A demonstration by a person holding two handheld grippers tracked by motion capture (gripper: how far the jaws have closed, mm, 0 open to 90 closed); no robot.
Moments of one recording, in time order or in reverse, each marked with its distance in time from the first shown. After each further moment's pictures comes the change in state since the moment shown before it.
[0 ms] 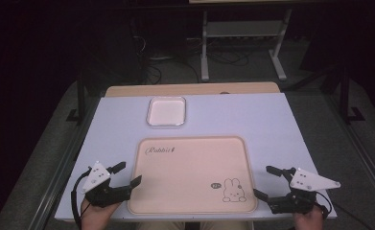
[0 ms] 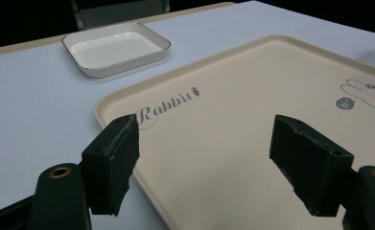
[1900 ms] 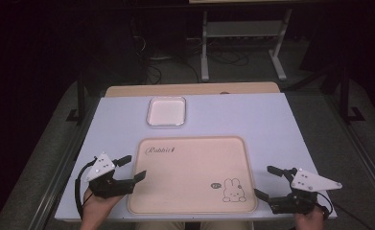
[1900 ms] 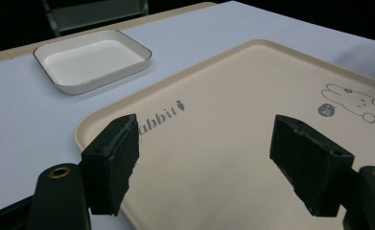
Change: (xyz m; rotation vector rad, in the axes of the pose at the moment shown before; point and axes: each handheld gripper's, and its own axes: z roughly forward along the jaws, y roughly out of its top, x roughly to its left) left arm 0.005 0.023 0.013 0.020 -0.090 0.031; right arm 0.000 -0.001 -0.002 -0.007 -0.008 0.001
